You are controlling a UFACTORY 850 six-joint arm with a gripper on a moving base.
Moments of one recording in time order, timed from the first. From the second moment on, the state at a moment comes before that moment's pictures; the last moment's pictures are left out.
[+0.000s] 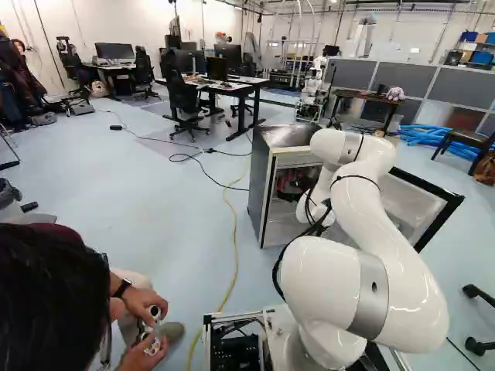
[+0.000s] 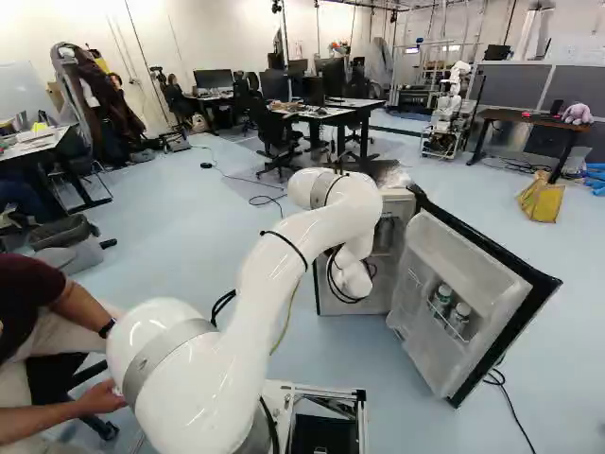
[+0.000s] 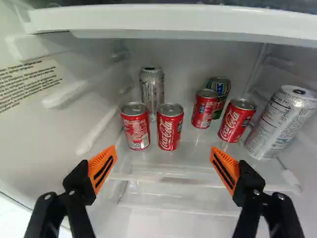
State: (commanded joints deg) arm -29.3 -79.1 -81.5 -37.9 72.4 0.0
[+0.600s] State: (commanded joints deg) arm -29.5 -79.6 -82.4 -37.9 72.4 0.0
